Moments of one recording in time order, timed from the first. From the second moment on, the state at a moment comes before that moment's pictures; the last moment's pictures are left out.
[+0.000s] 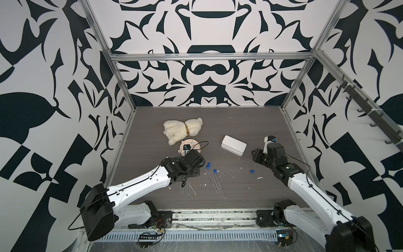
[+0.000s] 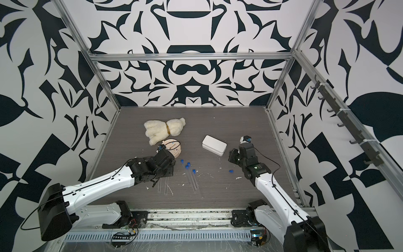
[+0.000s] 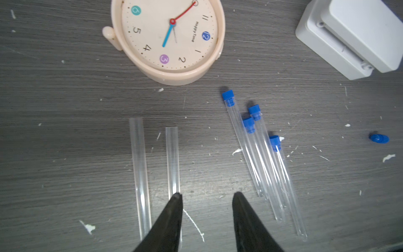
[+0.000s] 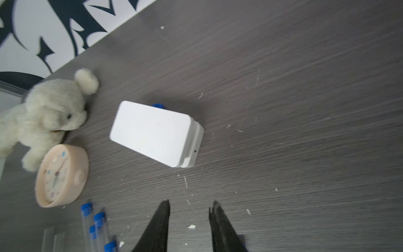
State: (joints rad) left arm -0.97 1.23 0.86 -0.72 -0.25 -0.88; right arm 0.25 0.91 0.56 -0.34 -0.05 0.59
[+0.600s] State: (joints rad) left arm -1.07 1.55 0.99 -0.70 -0.24 -1.03; right arm 0.25 0.77 0.58 -0.49 -0.18 0.58
